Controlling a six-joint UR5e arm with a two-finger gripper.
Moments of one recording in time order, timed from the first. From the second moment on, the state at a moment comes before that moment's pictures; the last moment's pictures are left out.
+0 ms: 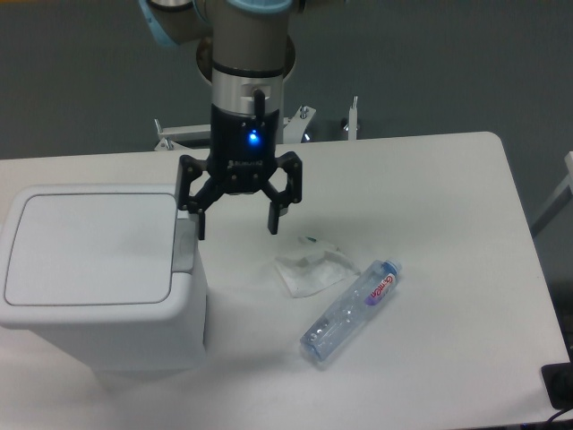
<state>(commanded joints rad) 2.31 -1.64 -1.65 -0.92 1.27 0.00</state>
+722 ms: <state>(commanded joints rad) 2.30 -1.67 -1.65 -0.91 1.28 0.00</state>
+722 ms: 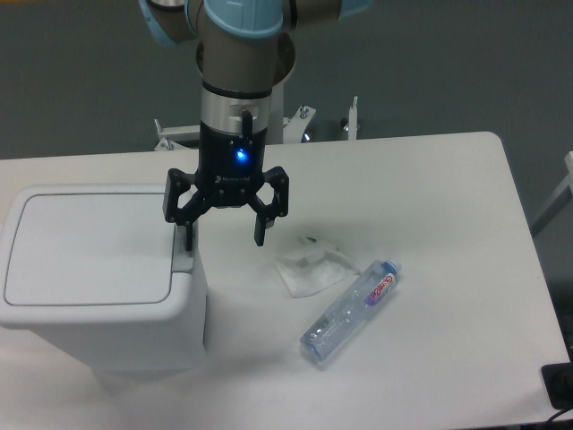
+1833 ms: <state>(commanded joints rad) 2.32 -1.67 -1.56 -0.89 1.28 0.03</state>
